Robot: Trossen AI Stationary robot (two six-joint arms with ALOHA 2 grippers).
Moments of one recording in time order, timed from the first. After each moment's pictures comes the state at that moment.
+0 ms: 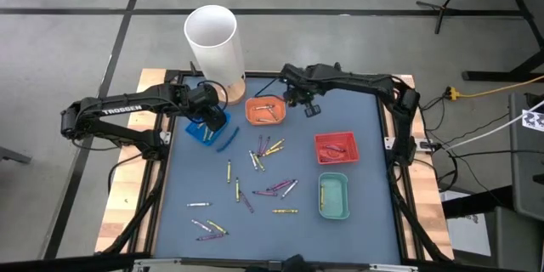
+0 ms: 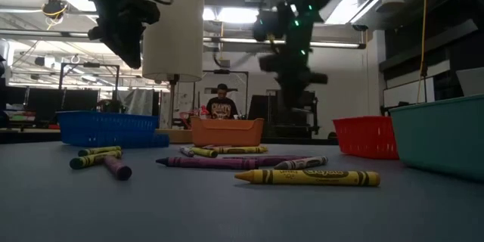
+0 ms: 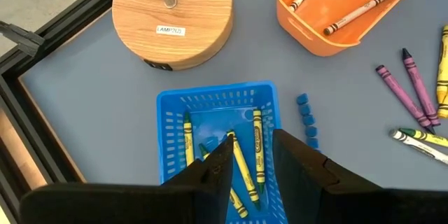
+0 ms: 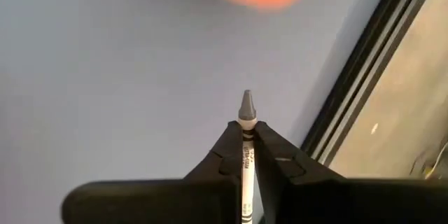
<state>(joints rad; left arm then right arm) 0.31 1.11 0.96 -0.98 -0.31 -0.55 -0.40 1.95 1.61 -0.93 0.21 -0.89</state>
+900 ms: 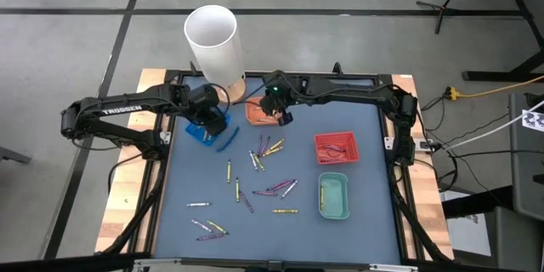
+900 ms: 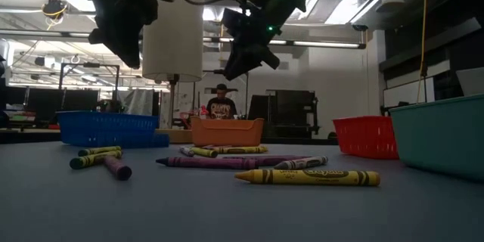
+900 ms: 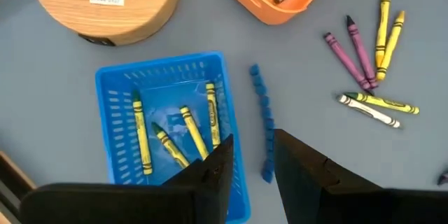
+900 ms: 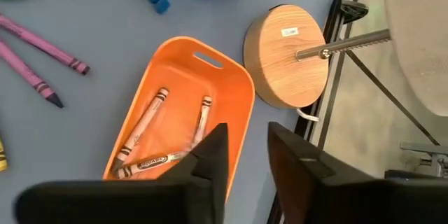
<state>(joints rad) 0.30 1.11 0.96 -0.99 -0.13 -0.55 -0.26 1.95 1.64 -0.51 0.07 -0.90</state>
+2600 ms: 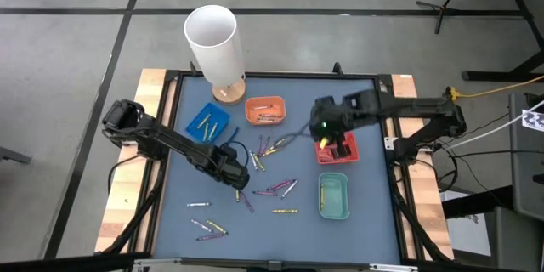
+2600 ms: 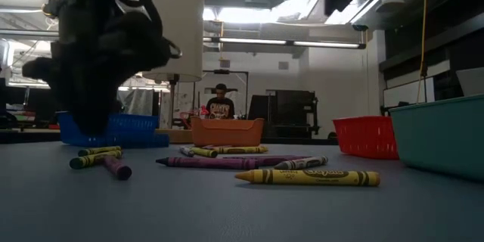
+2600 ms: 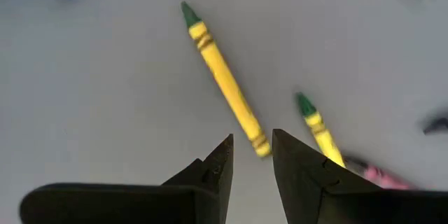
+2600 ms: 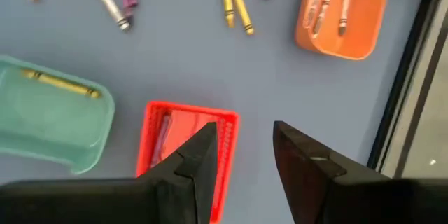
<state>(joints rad) -0.31 1.65 0.96 -0.76 -0.09 -1.47 0.06 1.54 1.64 -1.34 0.13 -0.32</state>
